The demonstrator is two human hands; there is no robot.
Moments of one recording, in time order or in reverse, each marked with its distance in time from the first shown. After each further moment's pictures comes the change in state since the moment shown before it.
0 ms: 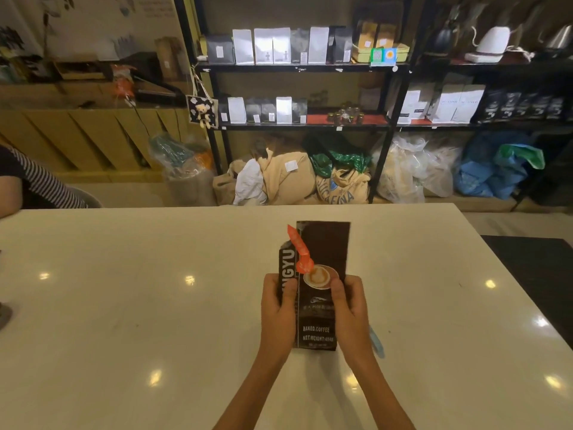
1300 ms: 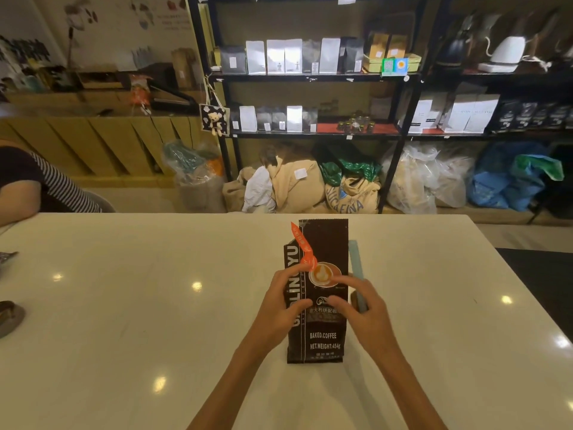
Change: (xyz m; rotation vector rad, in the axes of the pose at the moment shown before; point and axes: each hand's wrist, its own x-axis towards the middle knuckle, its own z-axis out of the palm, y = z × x) left_hand 0.041 -0.003 -0.029 0.250 -0.355 0.107; right_hand 0.026 -0.016 -0.026 -0.335 -0.228 -0.219
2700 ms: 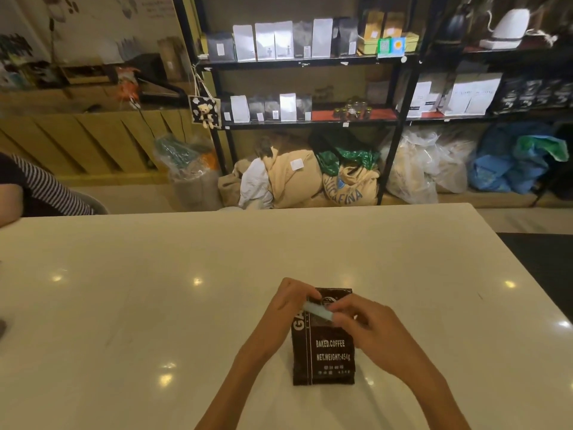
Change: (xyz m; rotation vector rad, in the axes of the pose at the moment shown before) left_hand 0.011 0.002 0.017 0.023 -0.135 -0.141; right_hand -0.002 -0.008 -0.029 -0.126 -0.302 0.188
